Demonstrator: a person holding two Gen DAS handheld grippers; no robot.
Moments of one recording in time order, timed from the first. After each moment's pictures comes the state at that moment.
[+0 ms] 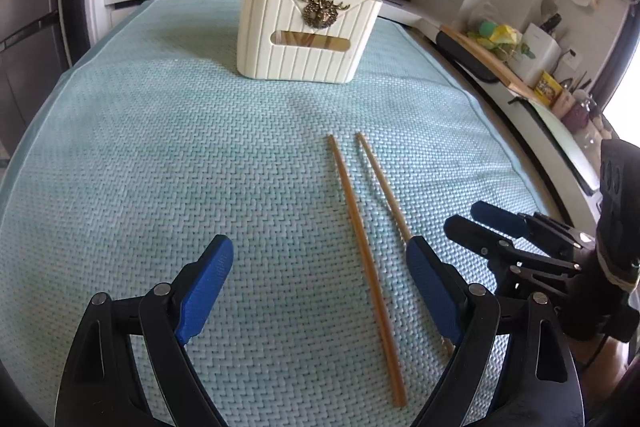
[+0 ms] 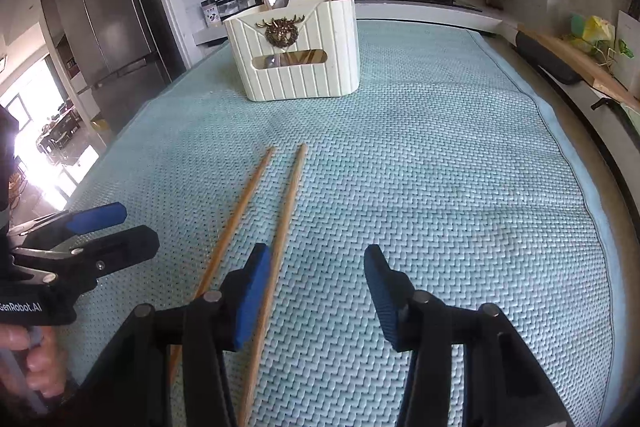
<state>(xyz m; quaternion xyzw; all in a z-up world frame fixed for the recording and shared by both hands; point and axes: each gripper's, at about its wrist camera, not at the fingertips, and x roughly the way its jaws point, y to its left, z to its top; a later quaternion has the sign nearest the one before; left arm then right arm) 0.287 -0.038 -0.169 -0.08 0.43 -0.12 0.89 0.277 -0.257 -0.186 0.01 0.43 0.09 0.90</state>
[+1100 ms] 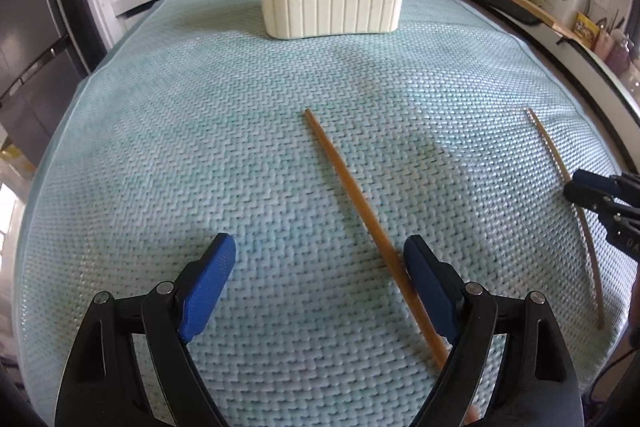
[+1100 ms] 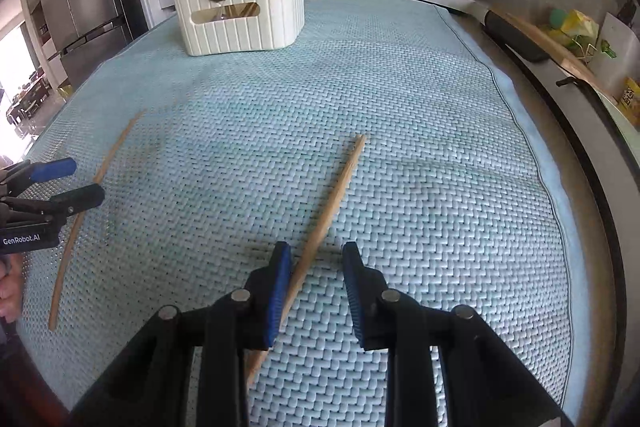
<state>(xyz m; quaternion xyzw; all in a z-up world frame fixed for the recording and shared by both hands) 0.290 -0.034 -0.210 0.03 0.47 -0.06 0.88 0.267 -0.301 -0.212 -0.05 0.47 0.04 0.88</state>
